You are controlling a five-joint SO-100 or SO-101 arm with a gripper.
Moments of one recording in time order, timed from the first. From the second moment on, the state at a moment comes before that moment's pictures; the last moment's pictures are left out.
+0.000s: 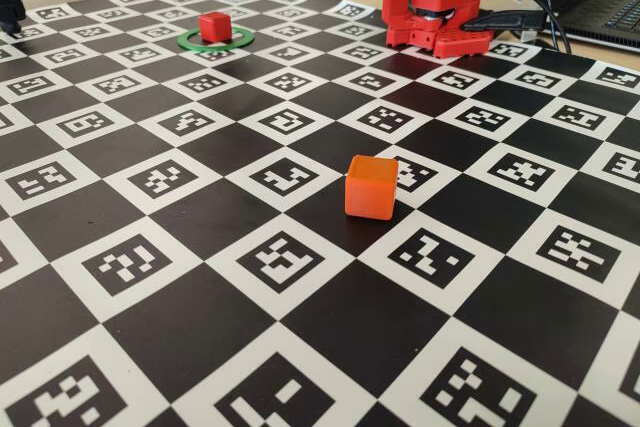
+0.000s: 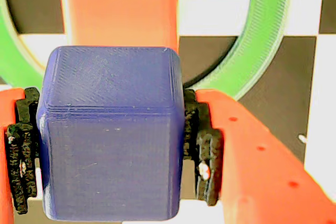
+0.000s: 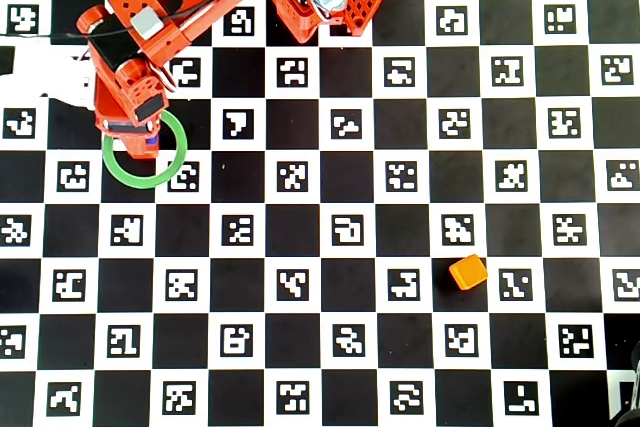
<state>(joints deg) 55.4 87.5 98.1 69.7 -54.5</state>
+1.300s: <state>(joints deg) 56.1 87.5 106.7 58.5 -57.7</state>
